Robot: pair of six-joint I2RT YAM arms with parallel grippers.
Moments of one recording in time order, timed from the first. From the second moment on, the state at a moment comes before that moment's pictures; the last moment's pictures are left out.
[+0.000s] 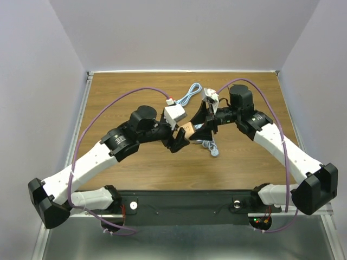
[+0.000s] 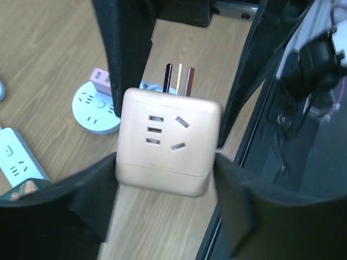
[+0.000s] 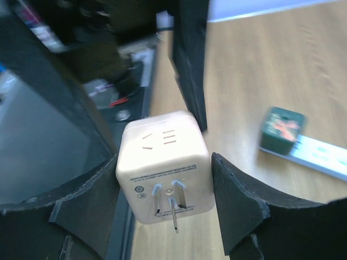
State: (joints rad) left arm -0.88 1.10 1.10 -0.42 0.30 -0.01; right arm 0.49 1.27 1.12 -0.23 -1.17 -0.15
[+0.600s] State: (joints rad) left arm -0.69 0.90 0.88 -0.15 0.32 -0.07; right arm 0.49 1.34 1.15 -0.05 -0.85 0.11
